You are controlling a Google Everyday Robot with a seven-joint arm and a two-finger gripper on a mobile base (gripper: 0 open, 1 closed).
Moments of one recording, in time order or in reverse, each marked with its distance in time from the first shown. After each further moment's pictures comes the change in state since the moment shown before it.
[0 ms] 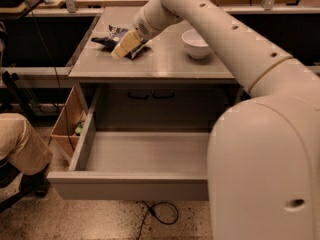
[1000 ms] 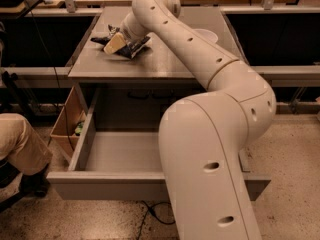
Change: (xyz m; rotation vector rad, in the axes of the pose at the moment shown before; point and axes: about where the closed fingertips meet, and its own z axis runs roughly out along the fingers) arm -0.014 -0.052 0.098 0.170 -0.015 0.093
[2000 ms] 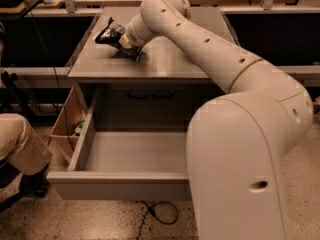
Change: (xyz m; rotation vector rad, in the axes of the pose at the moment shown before) arm 0.015 0.010 -0.030 -0.006 -0.022 -0.030
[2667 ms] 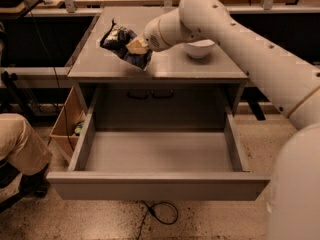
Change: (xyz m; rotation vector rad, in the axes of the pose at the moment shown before) arm 0.014 0.047 -0.104 -0.206 -0.139 0.012
